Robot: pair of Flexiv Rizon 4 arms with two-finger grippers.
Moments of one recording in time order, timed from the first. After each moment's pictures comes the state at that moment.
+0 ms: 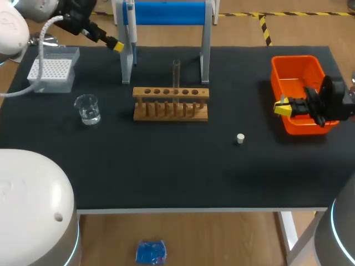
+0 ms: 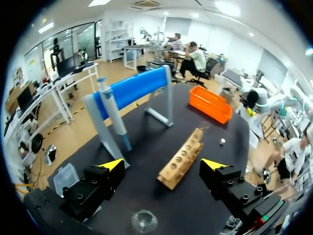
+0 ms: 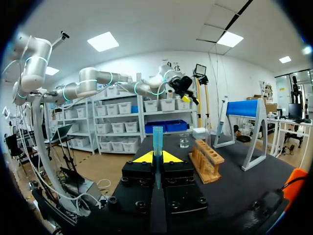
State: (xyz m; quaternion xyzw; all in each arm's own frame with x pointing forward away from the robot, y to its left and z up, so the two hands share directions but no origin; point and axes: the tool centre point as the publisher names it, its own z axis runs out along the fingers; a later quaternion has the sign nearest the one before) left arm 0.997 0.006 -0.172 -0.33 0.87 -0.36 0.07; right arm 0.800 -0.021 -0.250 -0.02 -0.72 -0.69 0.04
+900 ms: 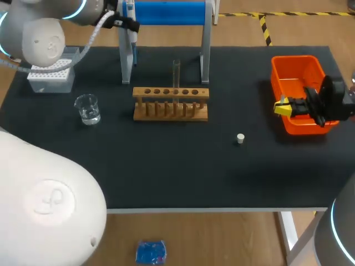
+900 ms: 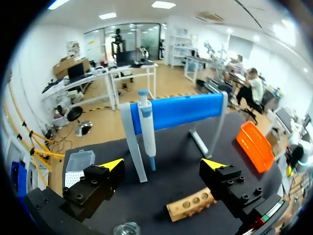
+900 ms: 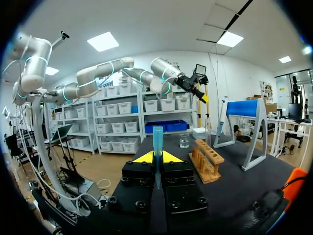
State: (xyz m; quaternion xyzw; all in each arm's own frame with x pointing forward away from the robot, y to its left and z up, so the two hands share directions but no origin) left arm 1.055 -0.030 -0.167 -0.54 0.74 -0.34 0.21; right arm 0.800 -0.021 -0.250 -0.02 -0.72 -0.69 0.04
